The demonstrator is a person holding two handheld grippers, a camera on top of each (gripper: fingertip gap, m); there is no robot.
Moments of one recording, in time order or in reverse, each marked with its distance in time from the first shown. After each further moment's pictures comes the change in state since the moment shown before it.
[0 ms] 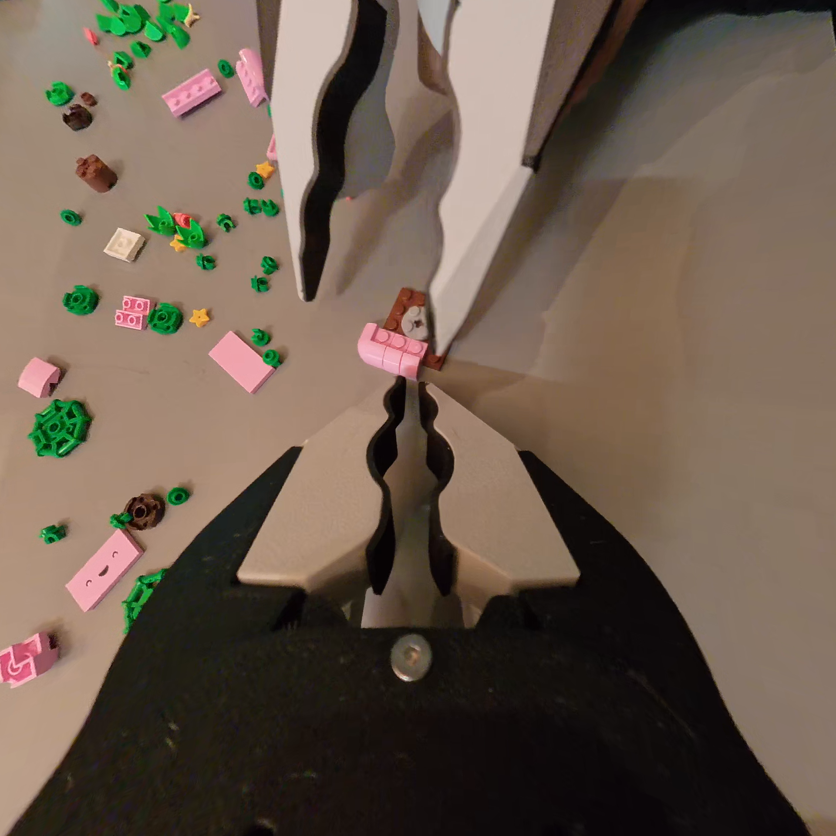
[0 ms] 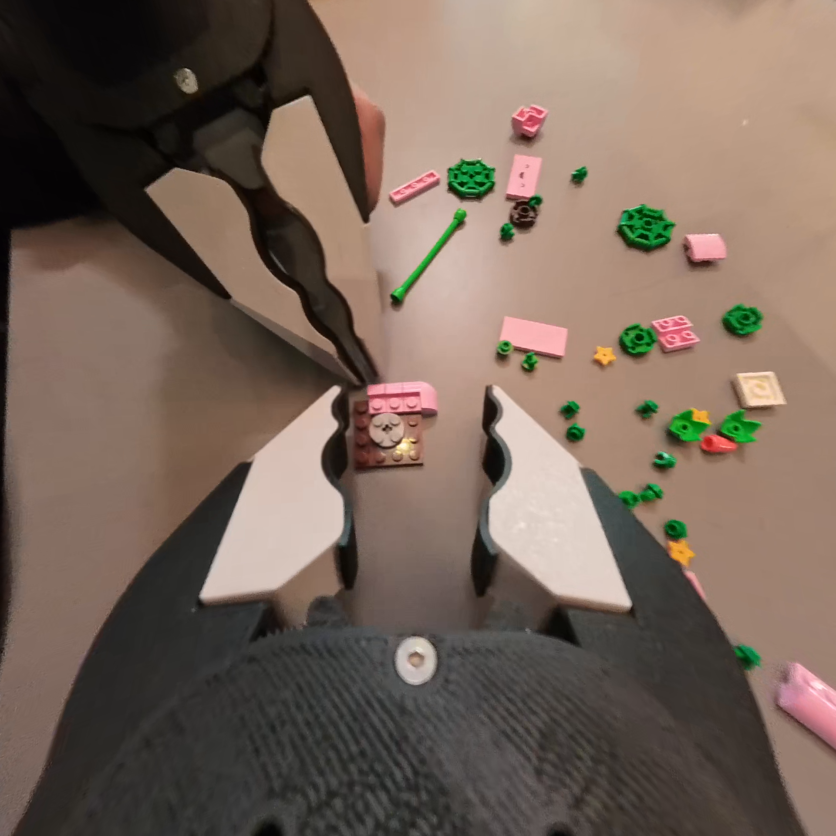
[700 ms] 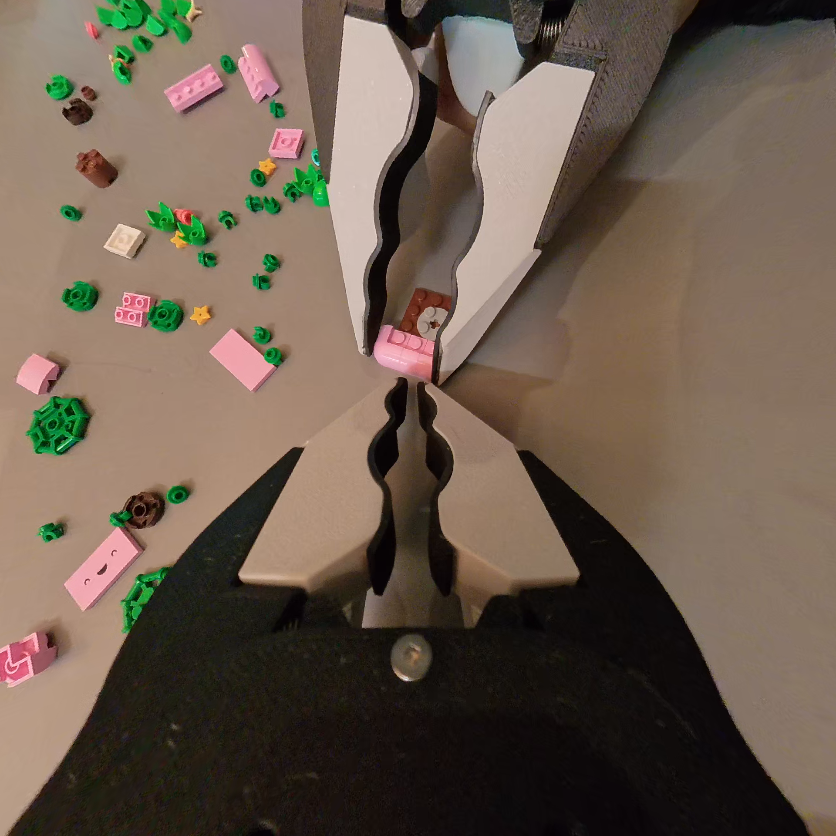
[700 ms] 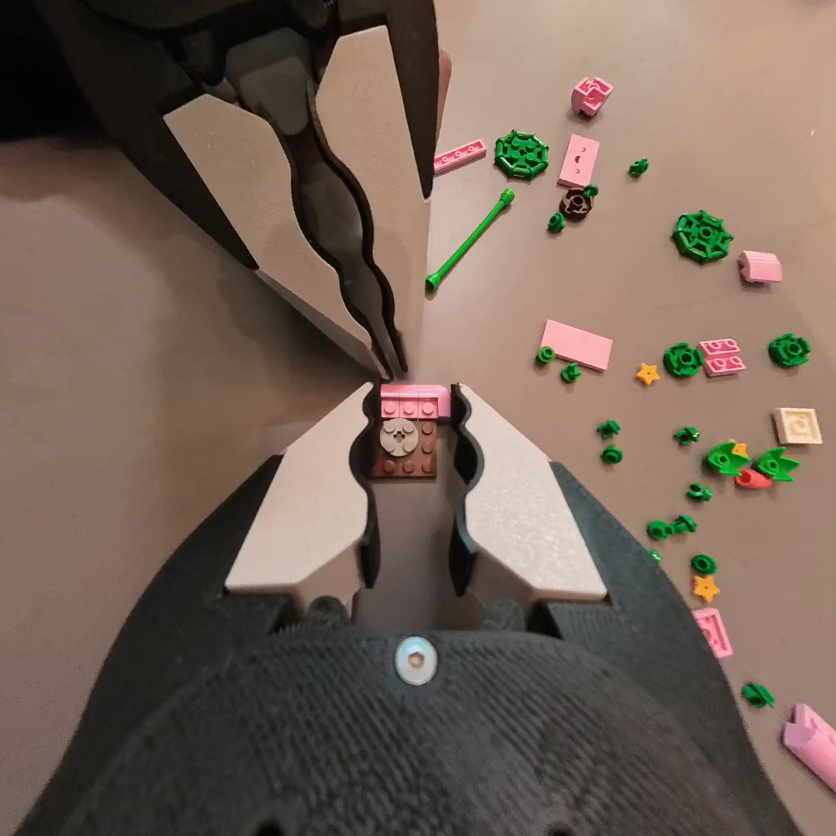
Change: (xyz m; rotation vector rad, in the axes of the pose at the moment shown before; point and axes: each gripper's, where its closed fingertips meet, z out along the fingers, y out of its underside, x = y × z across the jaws) left arm -0.001 0.000 0.000 -0.002 0.002 -0.010; right arm -0.013 0.009 0.015 -0.073 0.006 -0.113
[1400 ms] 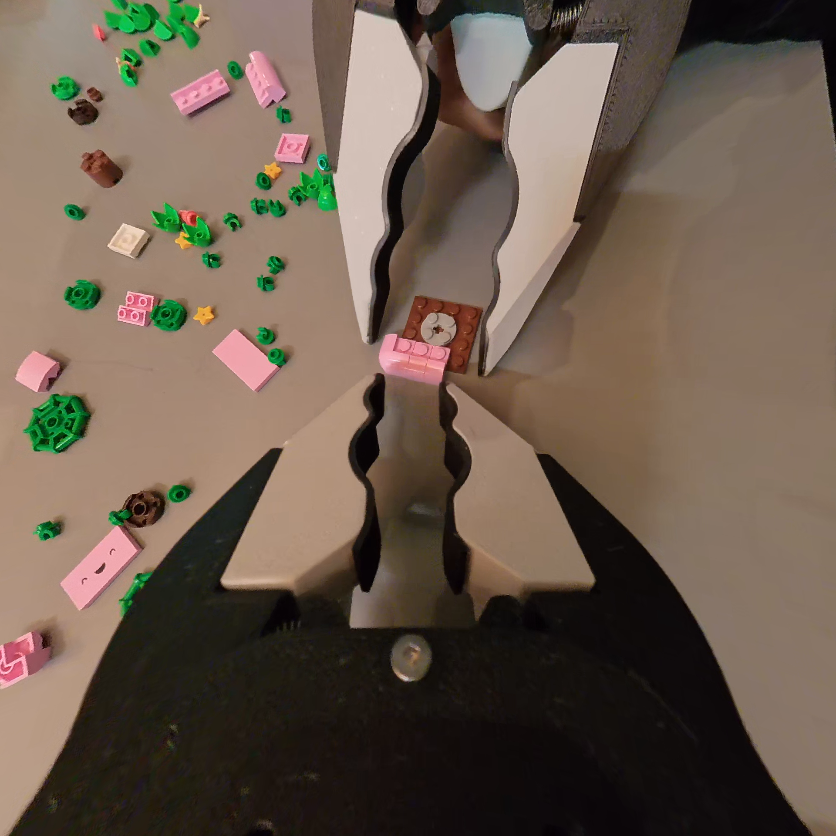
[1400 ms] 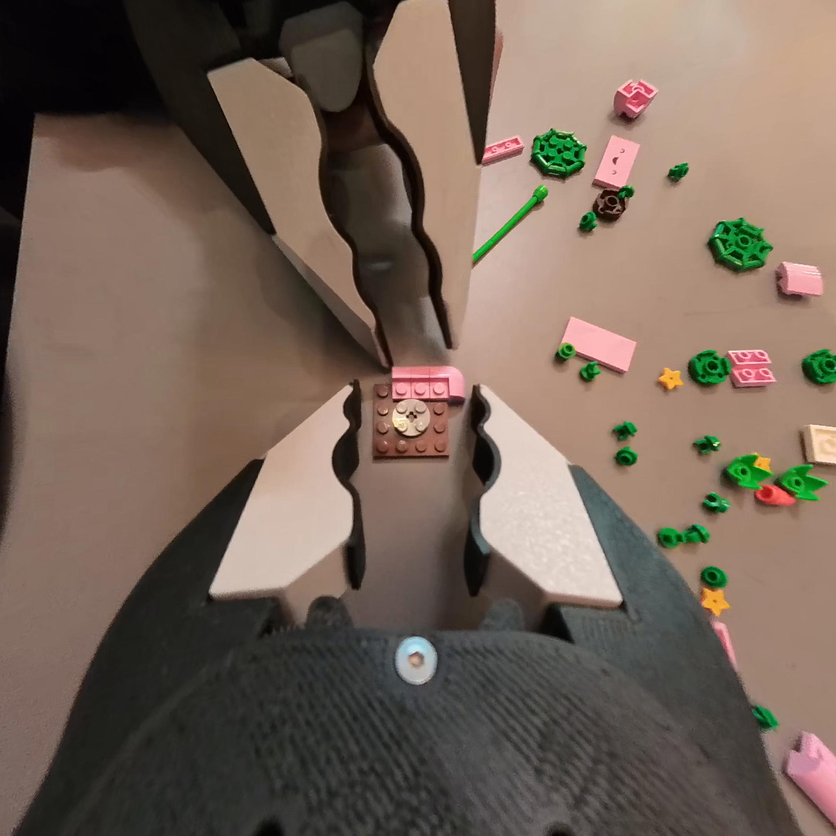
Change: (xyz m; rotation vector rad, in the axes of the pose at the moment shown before) left arm -0.001 -0.002 -0.001 0.015 0.007 -0.018; right arm -0.008 0.005 -0.006 0.011 -0.091 -0.044
